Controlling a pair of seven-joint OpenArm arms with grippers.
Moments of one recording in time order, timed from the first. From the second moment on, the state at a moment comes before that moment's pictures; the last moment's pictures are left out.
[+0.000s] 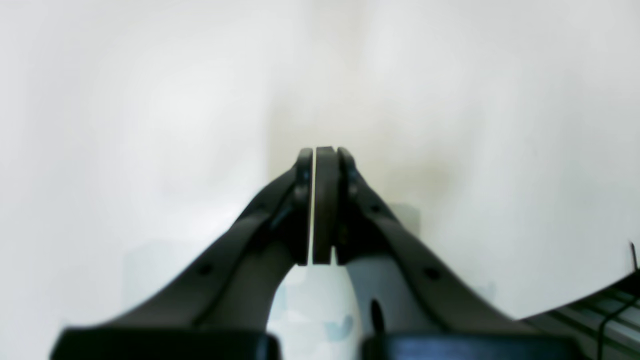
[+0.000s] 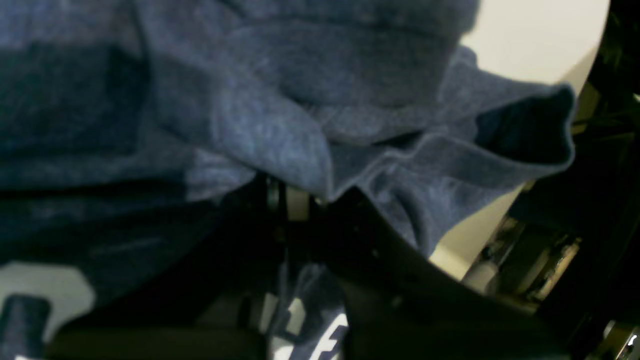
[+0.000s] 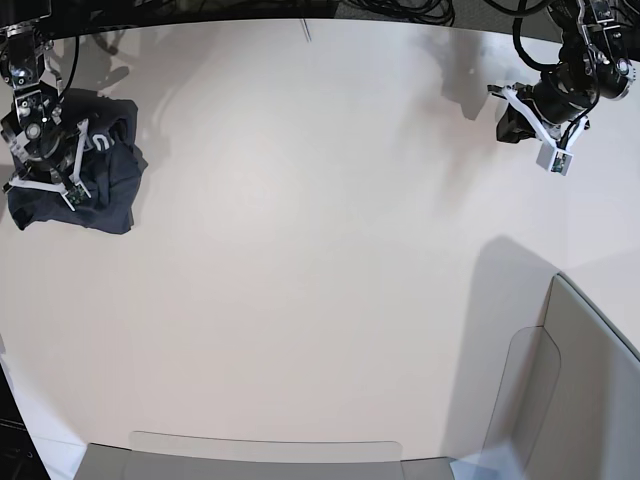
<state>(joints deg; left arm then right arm) 24.7 -18.4 -29.9 111.7 -42.8 -27.8 65.9 -12.2 40.7 3.6 92.9 1.4 24.4 -49.4</state>
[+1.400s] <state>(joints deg) 27.3 -15.8 -29.6 111.8 -42.5 -27.8 65.4 -5.6 44.9 10.0 106.9 -13.7 26.4 -47.6</state>
